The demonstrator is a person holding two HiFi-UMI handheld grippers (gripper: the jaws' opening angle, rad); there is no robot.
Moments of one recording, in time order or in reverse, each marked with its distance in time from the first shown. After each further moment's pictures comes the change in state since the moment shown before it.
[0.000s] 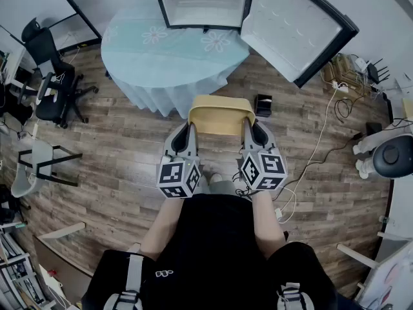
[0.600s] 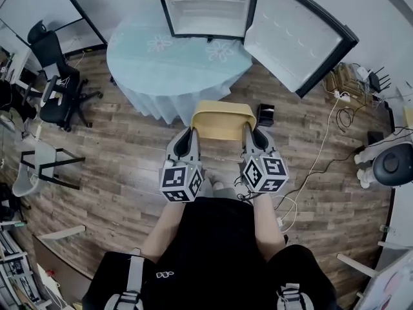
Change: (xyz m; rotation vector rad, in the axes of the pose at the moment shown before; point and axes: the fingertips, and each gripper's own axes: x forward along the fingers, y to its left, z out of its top) left arm 0.002 0.000 0.010 0.014 -0.016 0.029; right arm 0.012 -0.001 0.003 0.029 -0.001 0.059
